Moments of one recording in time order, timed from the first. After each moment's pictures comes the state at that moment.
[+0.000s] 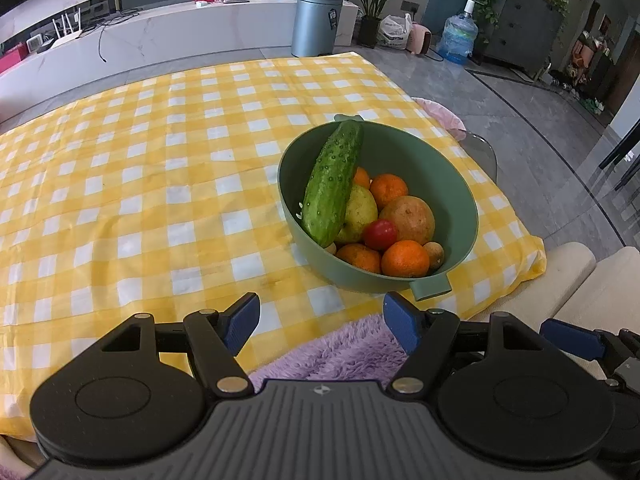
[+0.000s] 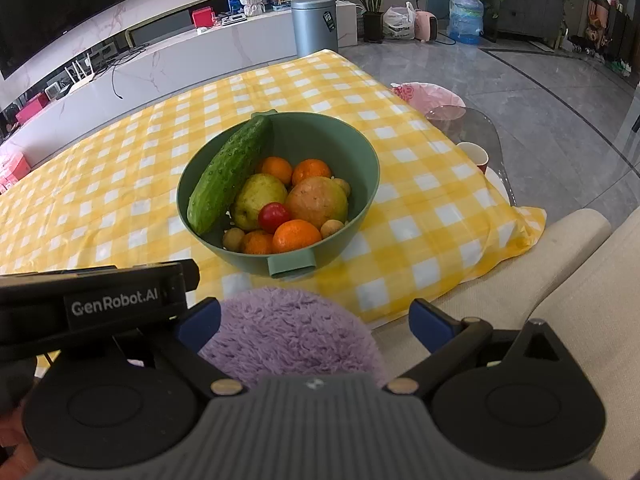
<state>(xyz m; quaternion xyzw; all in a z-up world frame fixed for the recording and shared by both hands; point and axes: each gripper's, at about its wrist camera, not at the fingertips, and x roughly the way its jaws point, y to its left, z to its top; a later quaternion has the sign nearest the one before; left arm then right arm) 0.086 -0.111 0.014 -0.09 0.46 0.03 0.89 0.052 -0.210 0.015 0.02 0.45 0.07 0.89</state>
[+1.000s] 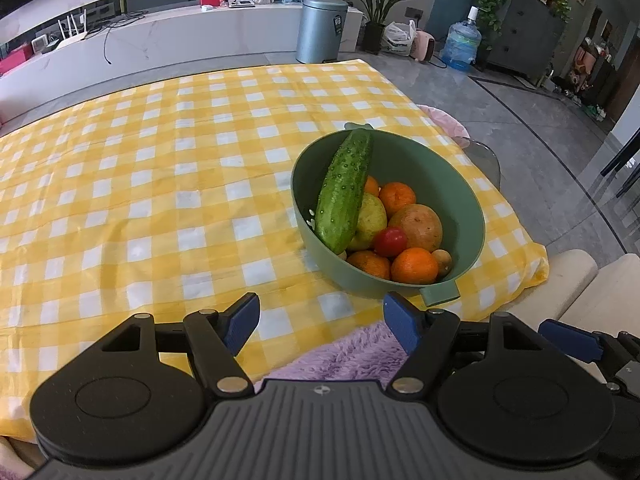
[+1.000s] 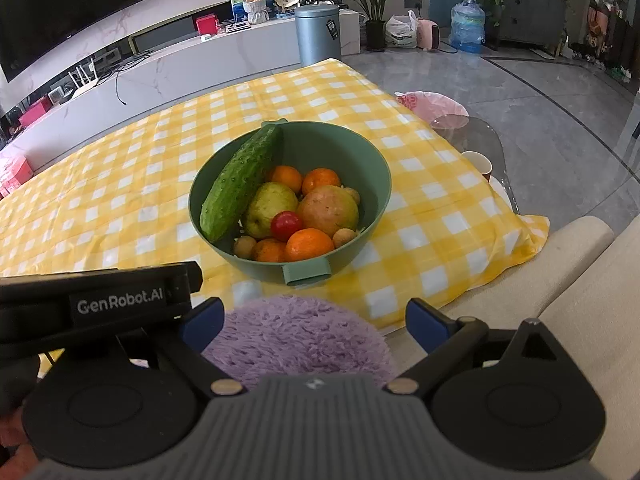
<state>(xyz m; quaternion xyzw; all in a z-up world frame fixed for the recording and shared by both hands) 0.082 -0.102 0.019 -0.09 0.44 0.04 0.89 0.048 -0.199 0.018 0.02 0.43 0.07 0.90</state>
